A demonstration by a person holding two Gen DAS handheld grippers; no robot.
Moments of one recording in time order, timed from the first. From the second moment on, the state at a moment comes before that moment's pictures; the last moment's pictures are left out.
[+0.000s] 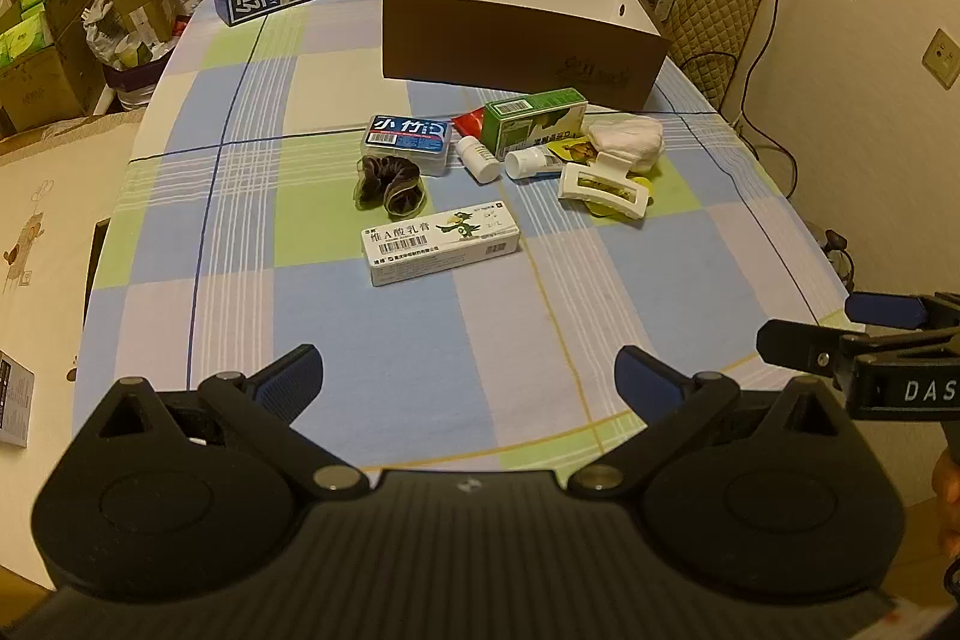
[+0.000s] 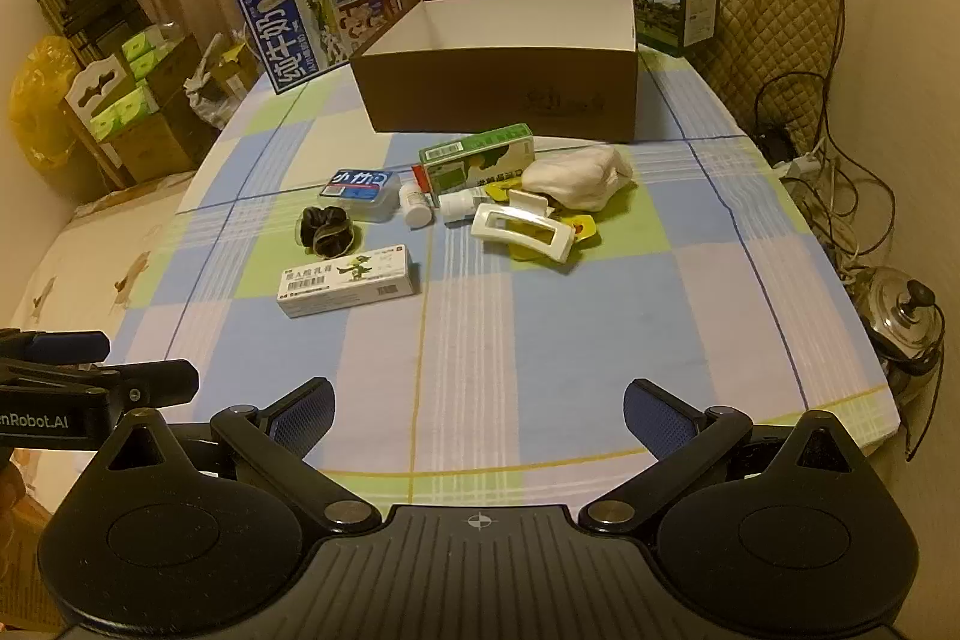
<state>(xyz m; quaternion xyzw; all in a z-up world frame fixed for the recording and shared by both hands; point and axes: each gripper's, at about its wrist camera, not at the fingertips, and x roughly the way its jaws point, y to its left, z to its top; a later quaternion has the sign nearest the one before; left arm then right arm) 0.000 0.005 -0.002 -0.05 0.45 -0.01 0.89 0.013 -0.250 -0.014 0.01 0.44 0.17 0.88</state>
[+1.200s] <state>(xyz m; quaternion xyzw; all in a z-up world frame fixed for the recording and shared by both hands) 0.003 0.007 -0.002 -0.05 0.46 -0.01 0.89 0.019 -0.248 -0.008 0.01 0.44 0.16 0.88</state>
